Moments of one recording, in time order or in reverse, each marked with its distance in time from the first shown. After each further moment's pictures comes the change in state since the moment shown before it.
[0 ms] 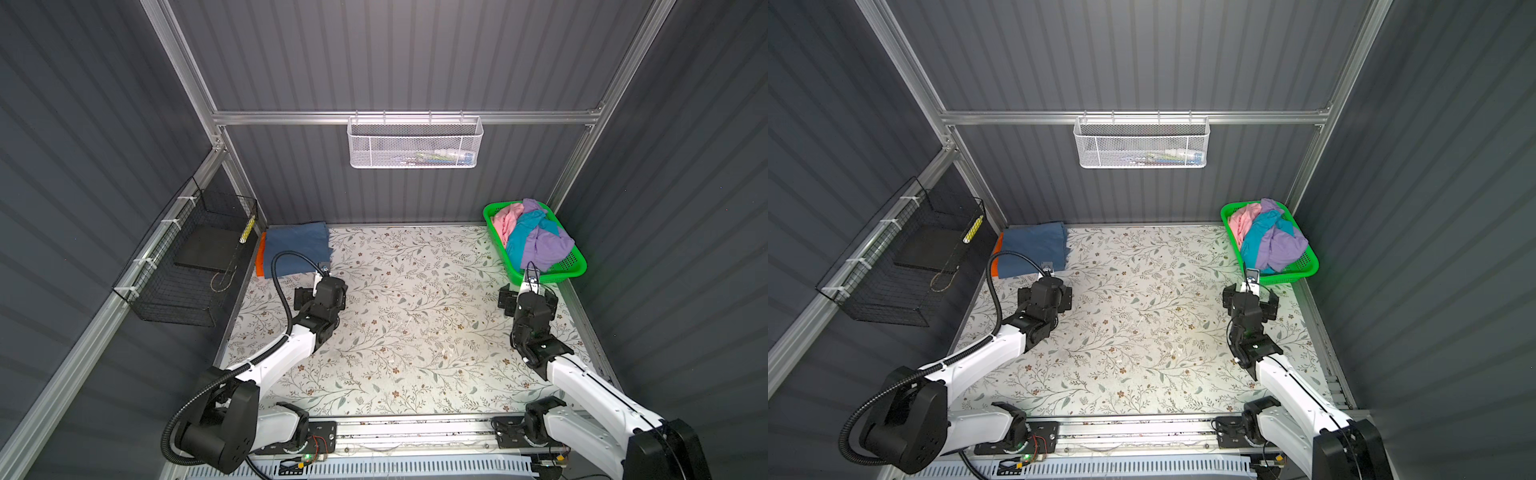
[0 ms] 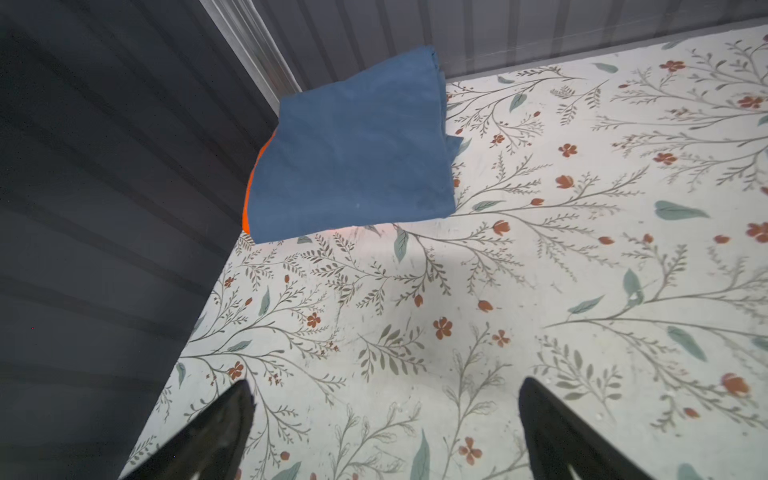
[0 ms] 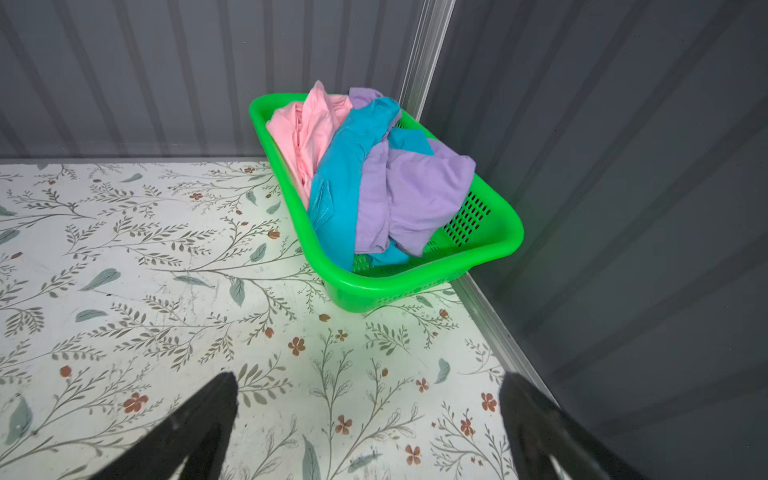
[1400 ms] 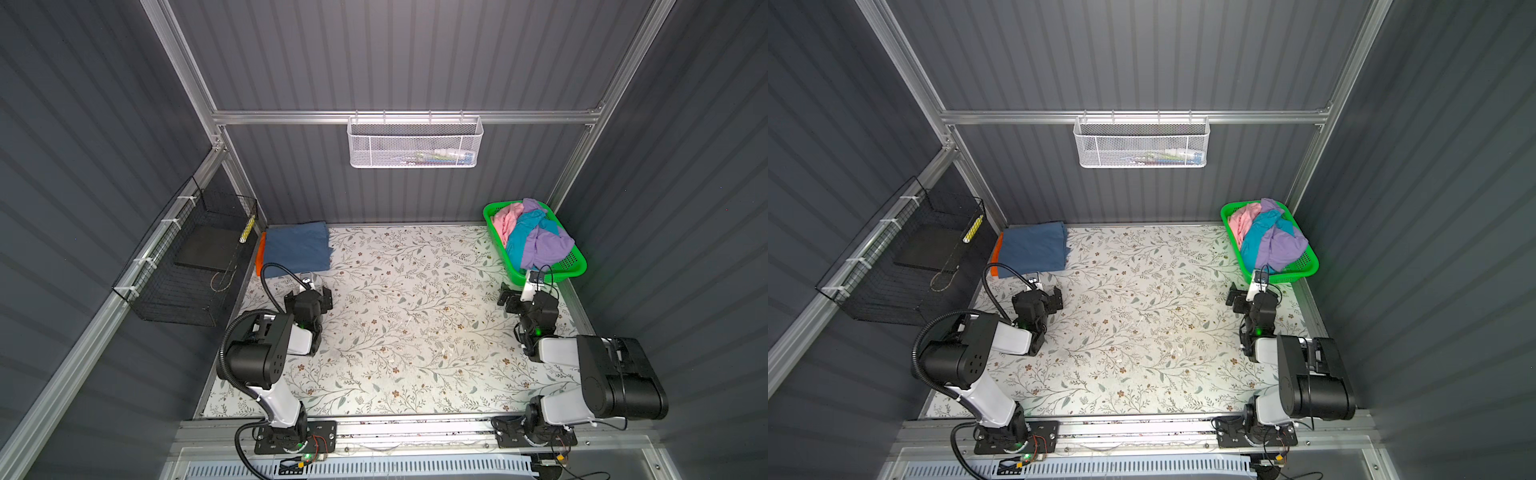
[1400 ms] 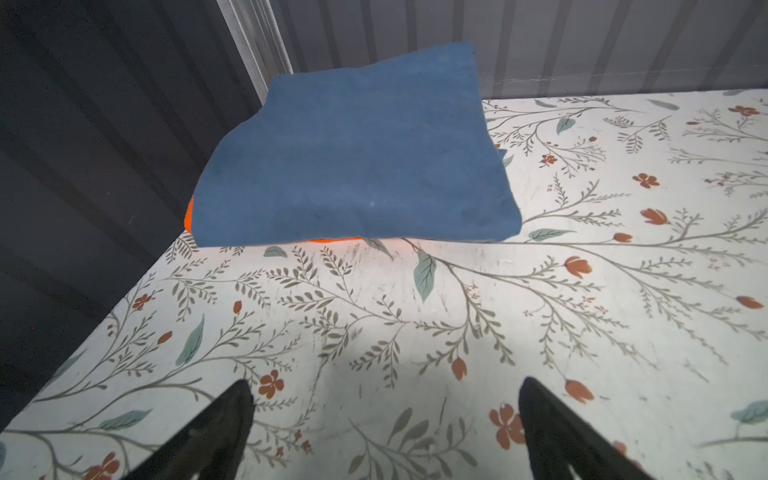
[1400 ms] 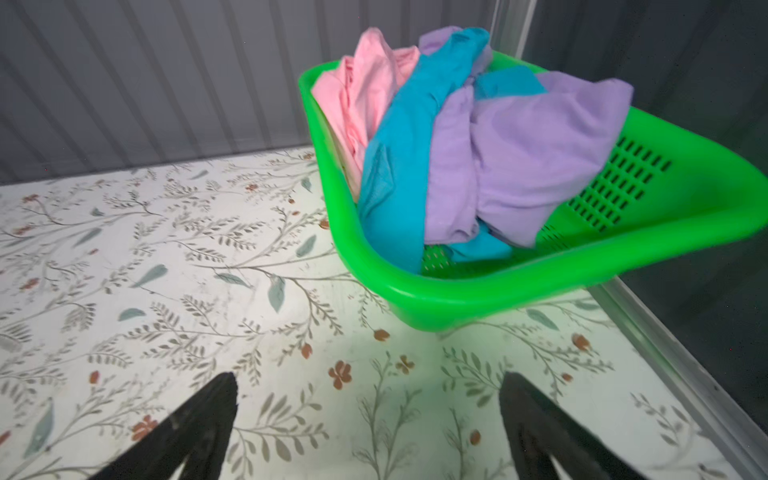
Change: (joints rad) left arm 0.286 0.451 -0.178 0.903 0.309 0.085; right arm -0.333 0.525 -0.032 0.592 -0.624 0.057
